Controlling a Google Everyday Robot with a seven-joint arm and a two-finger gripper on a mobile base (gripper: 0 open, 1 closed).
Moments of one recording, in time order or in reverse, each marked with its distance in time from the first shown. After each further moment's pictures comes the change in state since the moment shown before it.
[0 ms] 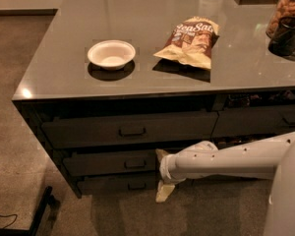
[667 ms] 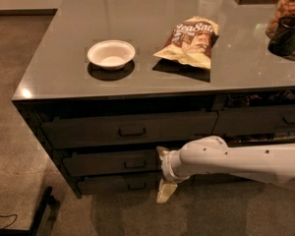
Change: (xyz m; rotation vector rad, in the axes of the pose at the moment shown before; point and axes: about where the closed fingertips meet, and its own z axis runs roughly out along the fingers) arm -0.022 0.004 -0.052 -0.027 -0.023 0.023
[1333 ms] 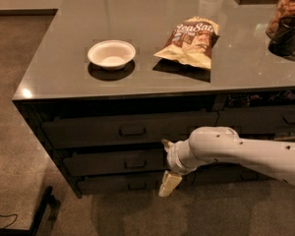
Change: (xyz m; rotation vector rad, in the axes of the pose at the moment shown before) arm -0.010 -0.016 -0.035 -0.017 -0.045 0.074
